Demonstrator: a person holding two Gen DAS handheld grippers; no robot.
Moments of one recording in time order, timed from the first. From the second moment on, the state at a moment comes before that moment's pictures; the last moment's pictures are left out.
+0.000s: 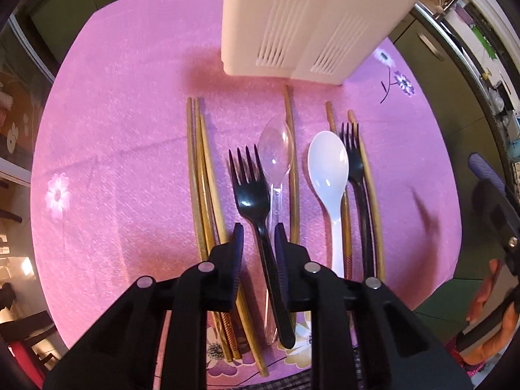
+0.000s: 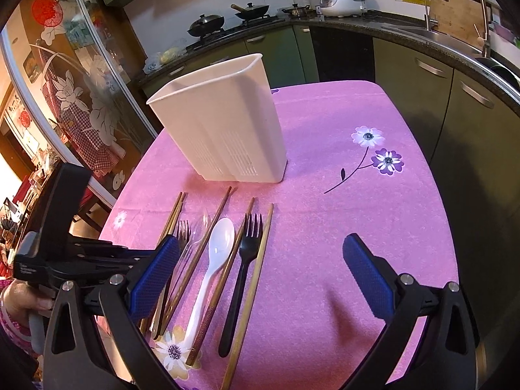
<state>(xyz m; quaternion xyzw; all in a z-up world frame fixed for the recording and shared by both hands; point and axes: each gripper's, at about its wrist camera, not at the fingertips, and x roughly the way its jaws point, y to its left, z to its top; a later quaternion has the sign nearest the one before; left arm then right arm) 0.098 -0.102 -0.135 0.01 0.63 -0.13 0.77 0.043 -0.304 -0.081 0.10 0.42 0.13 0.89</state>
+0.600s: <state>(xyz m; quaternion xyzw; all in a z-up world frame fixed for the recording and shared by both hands) 0.113 -0.101 -0.150 0.02 0.64 -0.12 0.76 0.044 -0.299 -0.083 0.09 0.42 0.13 0.89</state>
